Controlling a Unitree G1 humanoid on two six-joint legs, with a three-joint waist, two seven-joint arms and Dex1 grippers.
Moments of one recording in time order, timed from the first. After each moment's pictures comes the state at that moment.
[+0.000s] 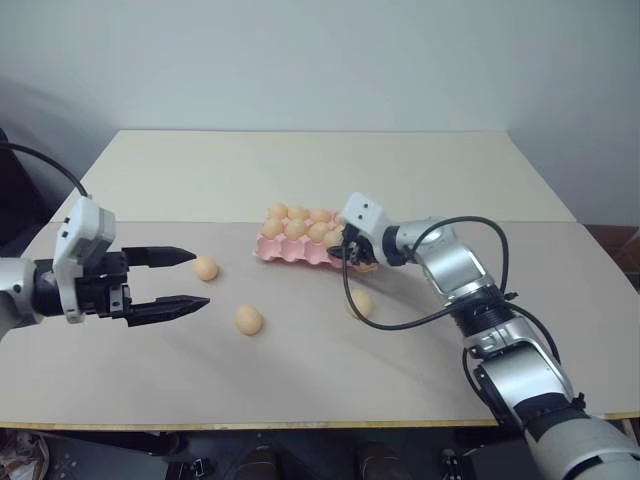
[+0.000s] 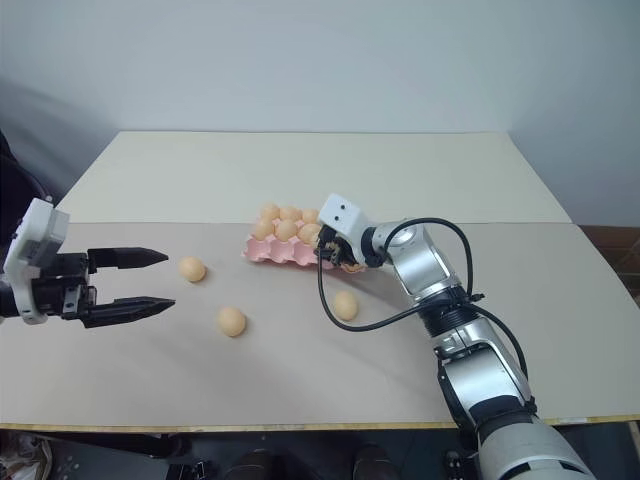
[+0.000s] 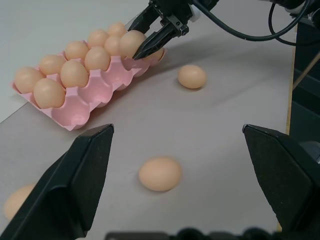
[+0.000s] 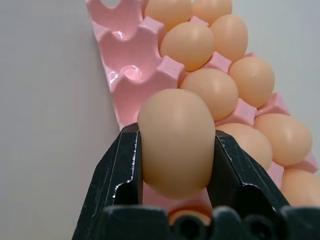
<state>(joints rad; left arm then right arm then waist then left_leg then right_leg) -0.18 1.10 0.45 -0.29 -0.77 0.72 -1.23 -0.95 -0.36 0.33 0.39 -0.05 0.46 0.82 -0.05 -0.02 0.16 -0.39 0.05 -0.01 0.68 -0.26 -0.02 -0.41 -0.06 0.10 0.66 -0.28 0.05</state>
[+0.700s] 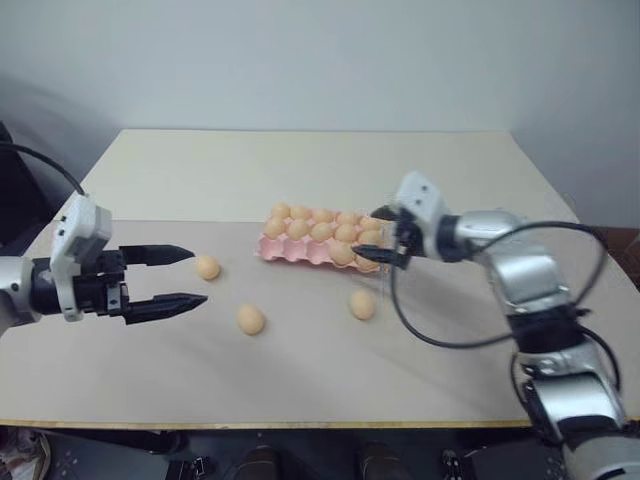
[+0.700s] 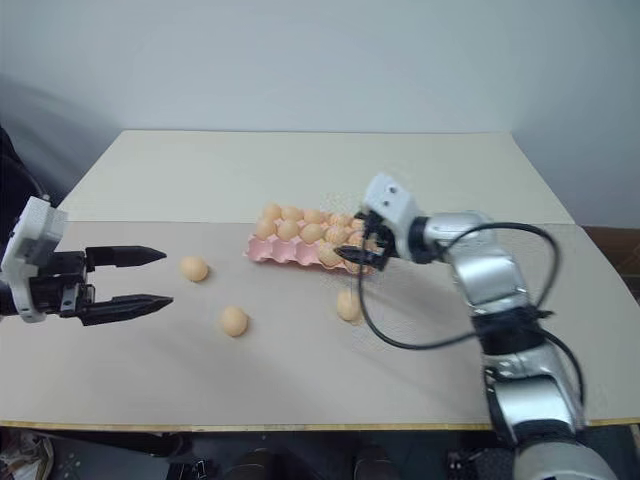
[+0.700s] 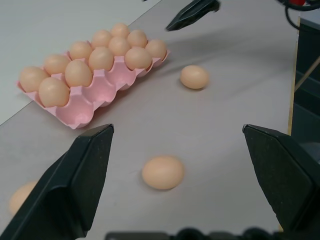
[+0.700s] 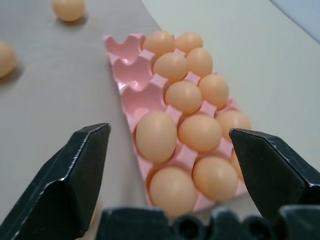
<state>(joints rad) -0.18 1.10 0.44 -0.24 -0.75 0.68 -1.26 -0.73 -0.68 0.08 -0.09 0.21 0.61 1.04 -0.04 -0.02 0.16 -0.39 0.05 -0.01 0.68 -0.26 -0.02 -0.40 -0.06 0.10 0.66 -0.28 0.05</state>
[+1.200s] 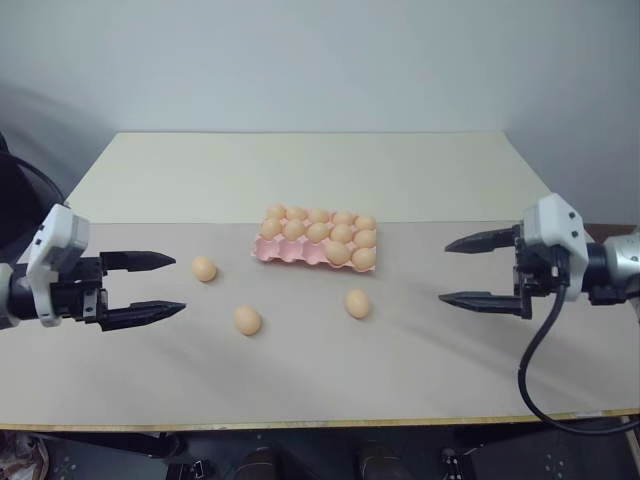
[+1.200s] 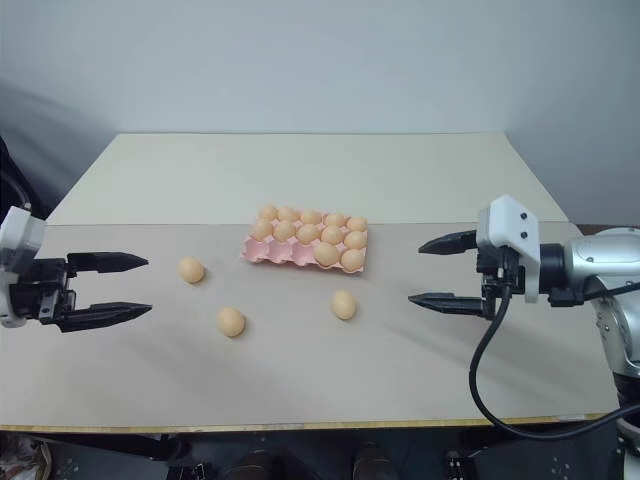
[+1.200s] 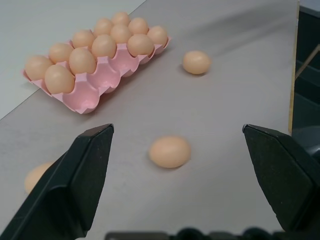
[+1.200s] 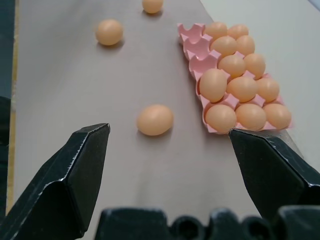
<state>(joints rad) -0.14 1.12 0.45 -0.12 -0.69 0.56 -1.38 -0.38 -0.99 -0.24 -0.29 0.49 0.54 1.33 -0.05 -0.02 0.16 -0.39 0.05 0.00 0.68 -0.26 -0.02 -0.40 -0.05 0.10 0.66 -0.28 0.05</state>
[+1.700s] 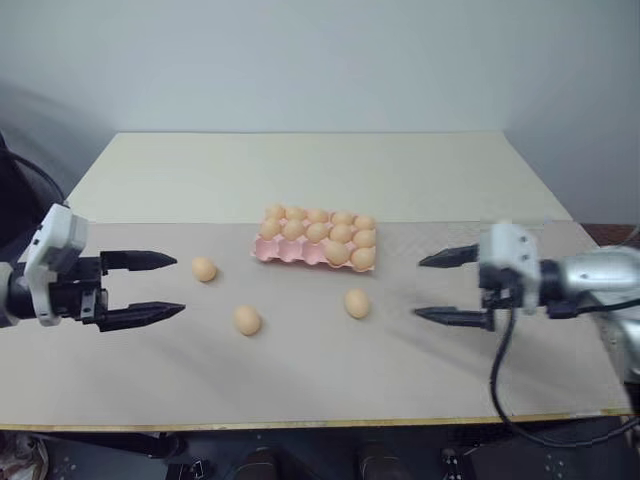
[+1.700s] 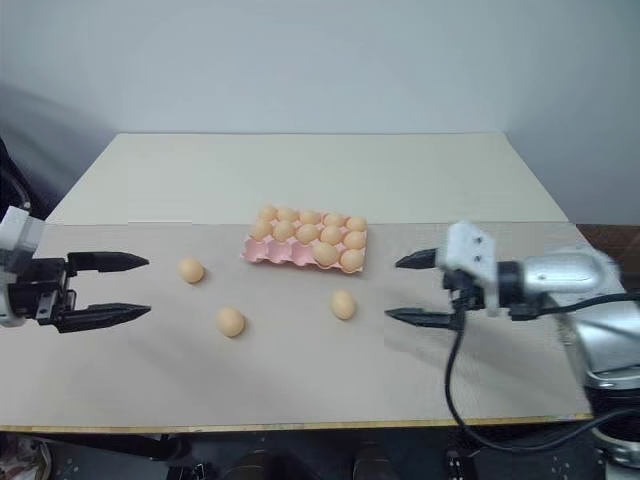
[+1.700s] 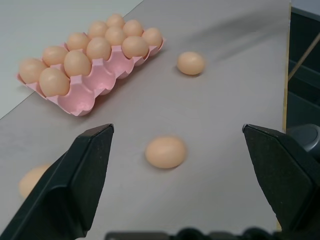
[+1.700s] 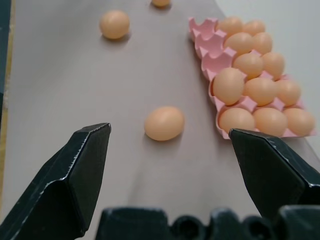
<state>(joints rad) -0.17 1.12 0.43 -0.12 -0.69 0.55 -1.40 -0.42 -0.90 0.01 -0.34 0.37 0.49 1.17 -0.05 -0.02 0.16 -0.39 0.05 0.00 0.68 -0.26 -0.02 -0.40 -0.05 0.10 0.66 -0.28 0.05</state>
